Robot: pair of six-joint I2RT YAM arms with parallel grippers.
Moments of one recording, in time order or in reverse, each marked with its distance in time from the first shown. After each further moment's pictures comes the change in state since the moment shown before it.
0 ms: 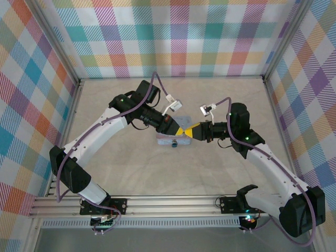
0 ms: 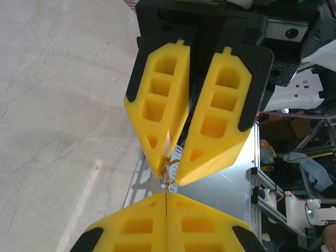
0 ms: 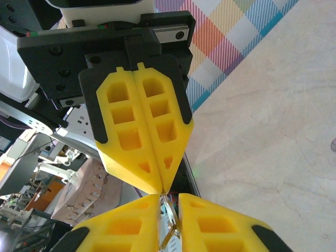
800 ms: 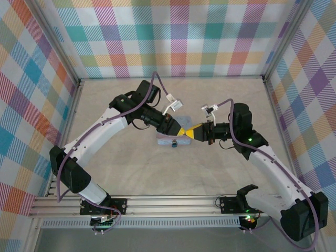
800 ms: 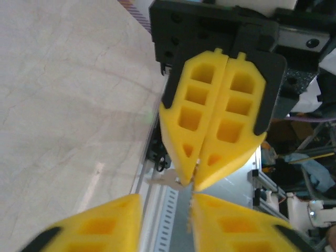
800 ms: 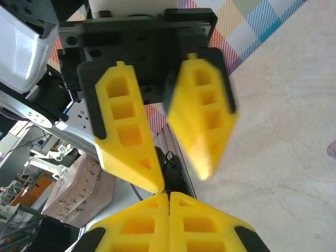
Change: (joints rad) left arm 0.001 -0.004 -0.013 0.042 -0.011 -0.018; right arm 0.000 -0.047 0.021 -0.077 0.017 -0.069
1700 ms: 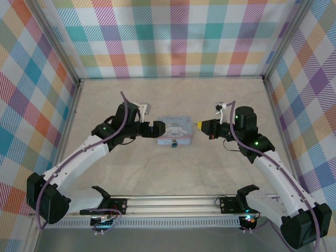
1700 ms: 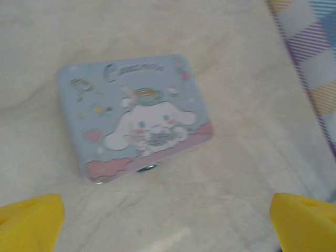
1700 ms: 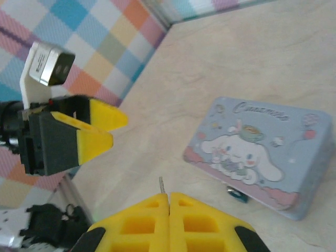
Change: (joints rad) left arm 0.085 -0.360 -0.576 0.405 -0.735 -0.407; right arm -0.053 -0.072 -0.004 -0.201 0.511 -0.072
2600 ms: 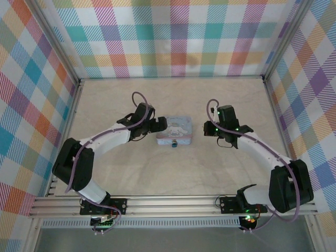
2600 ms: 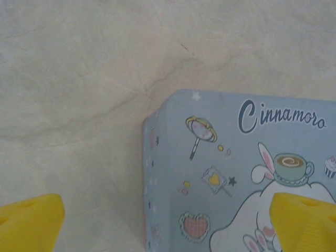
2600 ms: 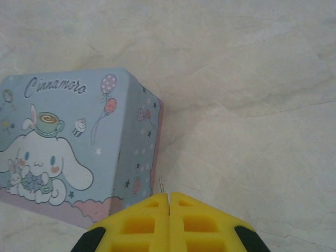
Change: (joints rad) left arm 0.016 0.388 0.023 0.223 -0.255 -0.141; right arm 0.013 0.375 -0.012 0.004 0.435 -0.044
